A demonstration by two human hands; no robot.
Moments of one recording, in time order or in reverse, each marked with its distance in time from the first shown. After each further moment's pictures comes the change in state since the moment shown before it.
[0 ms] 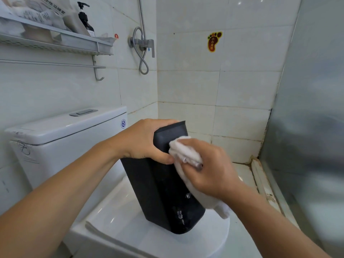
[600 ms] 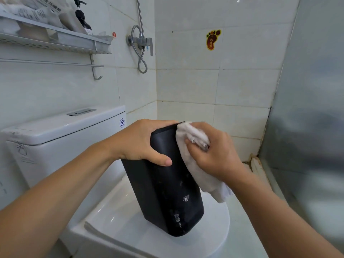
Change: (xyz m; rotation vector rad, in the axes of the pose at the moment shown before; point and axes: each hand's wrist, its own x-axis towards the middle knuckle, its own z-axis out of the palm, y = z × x) left_hand -0.005 -0.004 -0.001 -0.053 -0.009 0.004; right_hand 0.023 0.018 -0.004 0.050 0.090 0.097
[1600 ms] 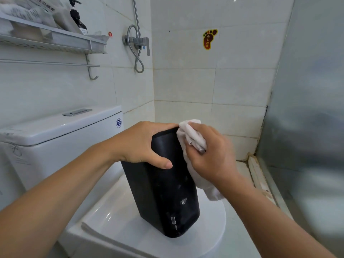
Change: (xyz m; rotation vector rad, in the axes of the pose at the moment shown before) left_hand 0.002 0.016 0.008 0.018 -0.069 0.005; right_hand -0.010 0.001 0.005 -0.130 0.158 -0.063
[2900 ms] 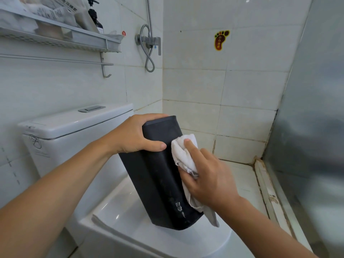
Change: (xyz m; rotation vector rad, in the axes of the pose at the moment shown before) left_hand -0.016 -0.044 -0.022 -0.160 0.226 -0.110; right_hand -0.040 -0.014 0.026 -0.229 -0.126 -0.130
